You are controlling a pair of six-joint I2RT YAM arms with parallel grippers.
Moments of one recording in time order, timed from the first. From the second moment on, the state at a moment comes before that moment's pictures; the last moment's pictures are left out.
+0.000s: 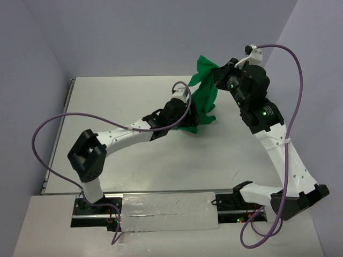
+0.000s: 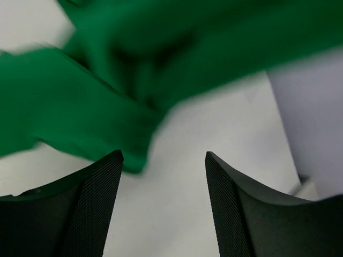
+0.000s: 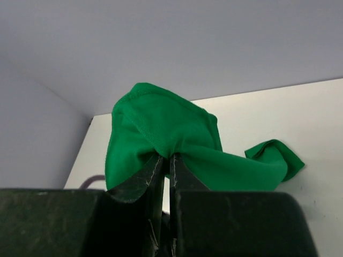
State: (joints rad) left arm -0.94 1.78 1.35 -0.03 -0.14 -0.73; right arm 0.39 1.17 1.48 -0.36 0.18 0.47
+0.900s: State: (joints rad) left arm -0.53 1.52 1.43 -0.20 -0.14 -0.64; right arm 0.27 1.41 1.73 -0.45 0.05 0.50
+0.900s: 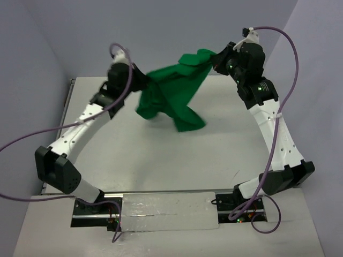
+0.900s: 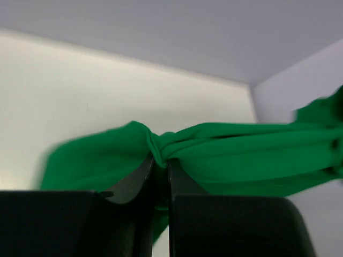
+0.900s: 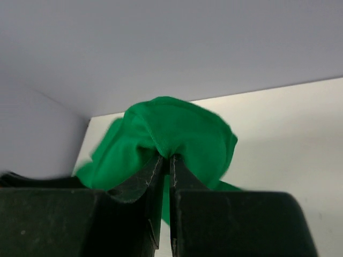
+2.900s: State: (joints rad) left arm -1.01 1.84 1.10 -0.35 -0.43 -0.85; right arm 0.34 0.91 0.67 -0.42 0.13 0.58
